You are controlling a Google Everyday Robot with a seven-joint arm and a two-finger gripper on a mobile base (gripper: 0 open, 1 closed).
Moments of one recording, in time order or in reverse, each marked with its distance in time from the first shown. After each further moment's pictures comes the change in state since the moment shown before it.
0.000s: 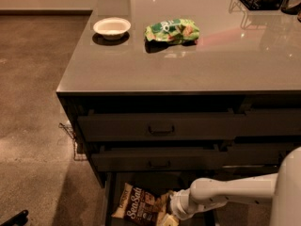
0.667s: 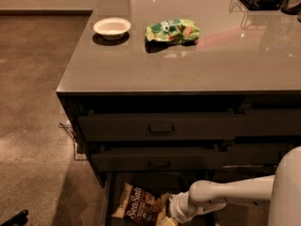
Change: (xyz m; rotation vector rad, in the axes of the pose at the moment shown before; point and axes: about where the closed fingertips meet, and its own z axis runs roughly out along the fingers) arm 0.007 0.008 0.013 -0.025 -0.002 0.020
